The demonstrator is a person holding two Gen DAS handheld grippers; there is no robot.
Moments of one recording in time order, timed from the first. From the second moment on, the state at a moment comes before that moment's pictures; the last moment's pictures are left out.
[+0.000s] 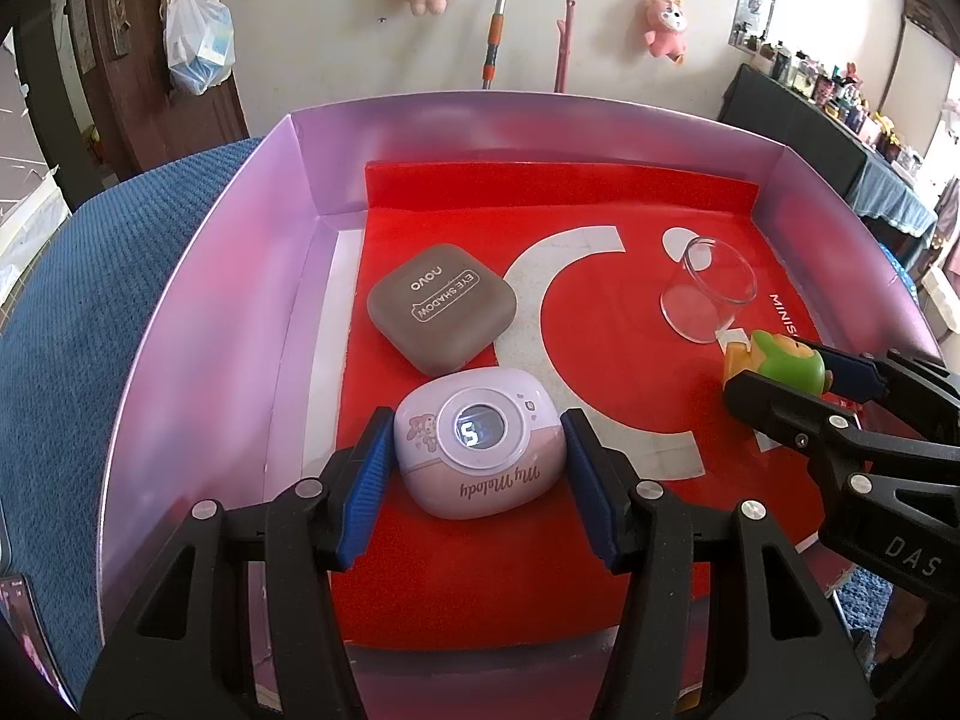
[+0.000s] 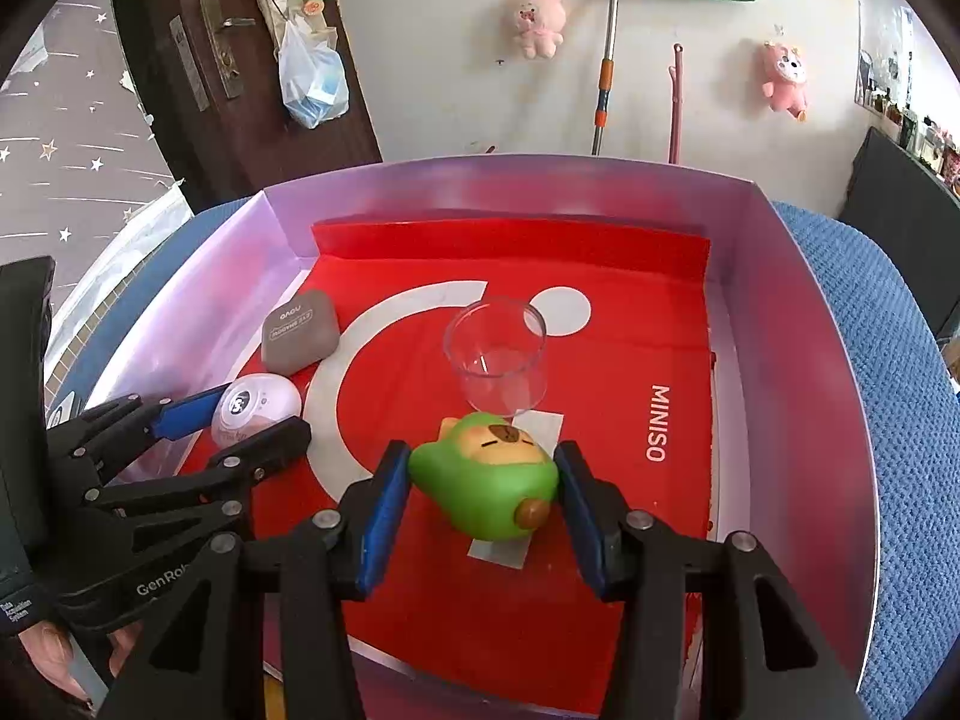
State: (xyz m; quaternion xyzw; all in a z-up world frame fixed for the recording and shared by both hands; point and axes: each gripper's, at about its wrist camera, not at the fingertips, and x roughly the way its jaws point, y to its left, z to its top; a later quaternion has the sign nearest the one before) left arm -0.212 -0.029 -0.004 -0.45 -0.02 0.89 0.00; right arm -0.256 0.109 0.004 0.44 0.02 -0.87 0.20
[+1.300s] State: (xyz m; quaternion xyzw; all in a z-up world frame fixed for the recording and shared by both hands) left arm -0.171 -0.016 0.021 -0.43 -0.01 0.90 -0.01; right arm -0.206 0.129 0.035 0.41 -0.03 -0.88 0.25
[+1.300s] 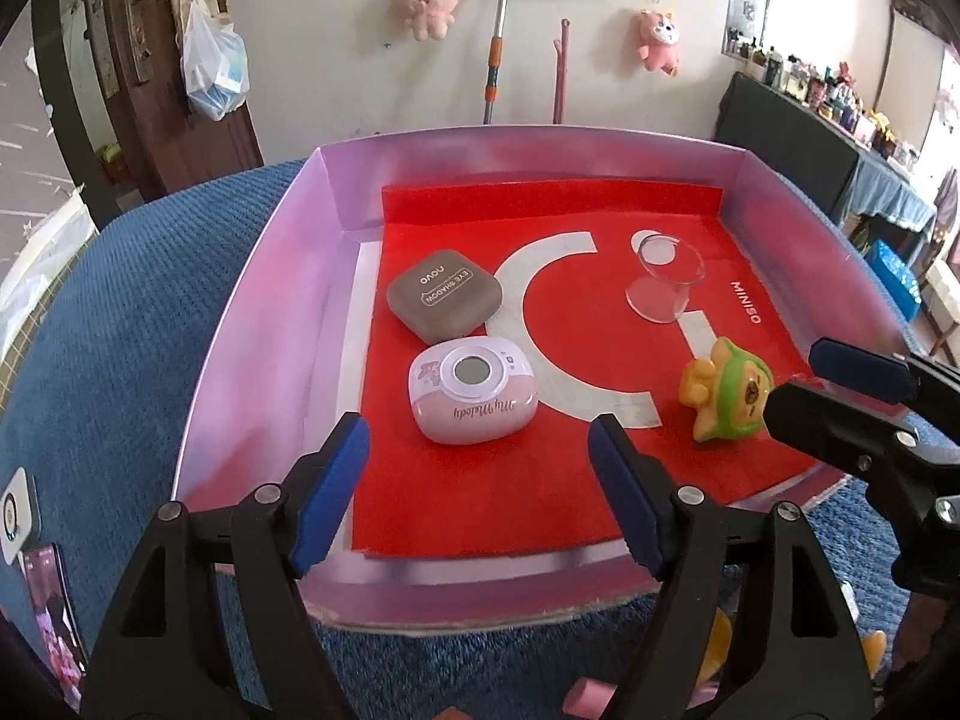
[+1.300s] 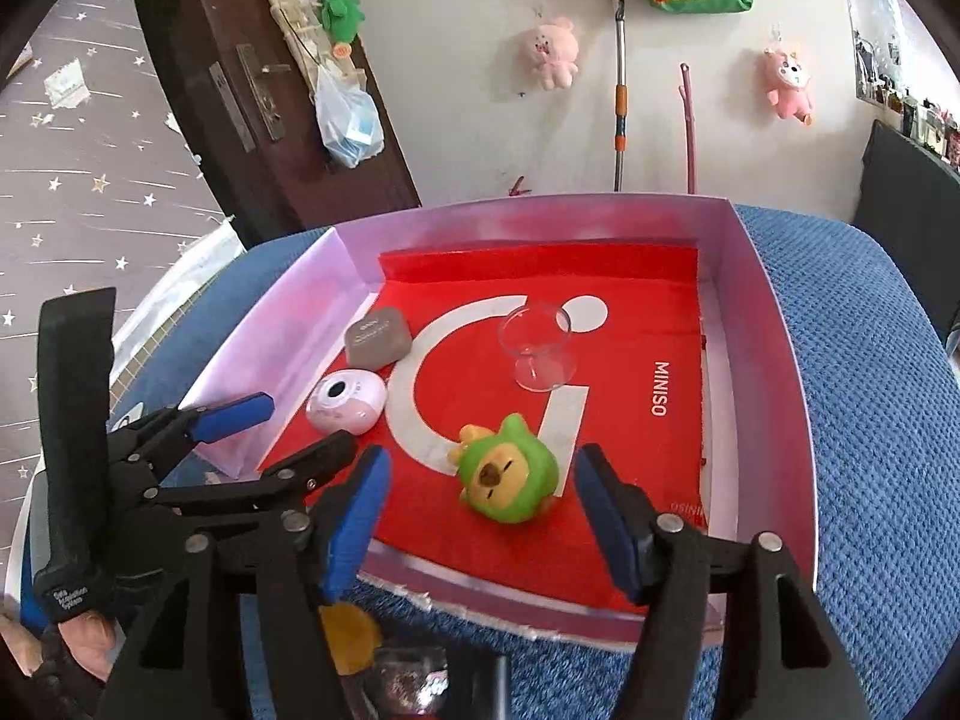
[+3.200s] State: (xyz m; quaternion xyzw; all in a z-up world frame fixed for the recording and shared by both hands) left arm -0.080 -0.015 0.038 -0.36 -0.05 0.93 -0.02; right arm -0.097 0.175 0.062 0.30 -0.06 -0.93 0.22
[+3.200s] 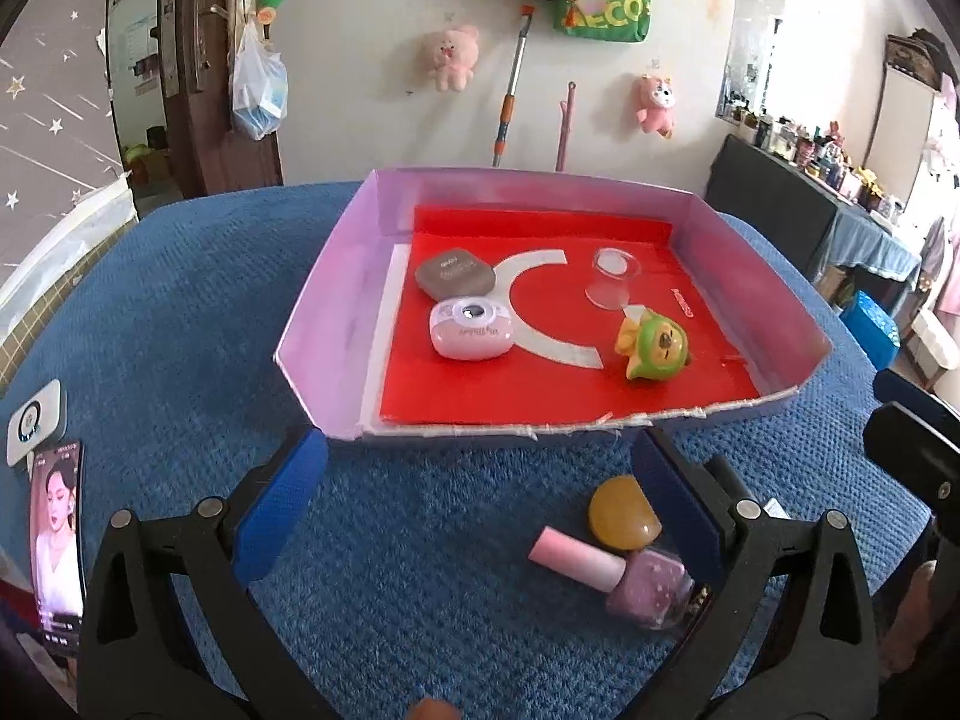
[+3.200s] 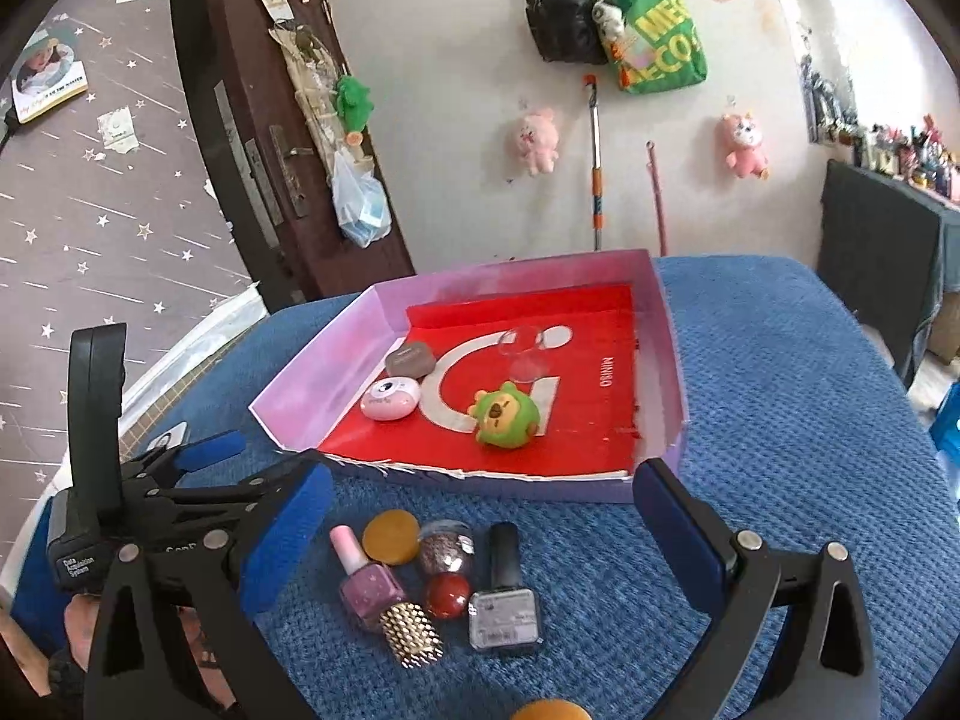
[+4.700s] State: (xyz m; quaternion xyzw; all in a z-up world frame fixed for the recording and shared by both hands) left arm -0.031 0.020 0.006 -0.39 -0.03 0.92 0.03; right arm -0.010 0.206 0.000 0.29 0.00 -0.95 0.14
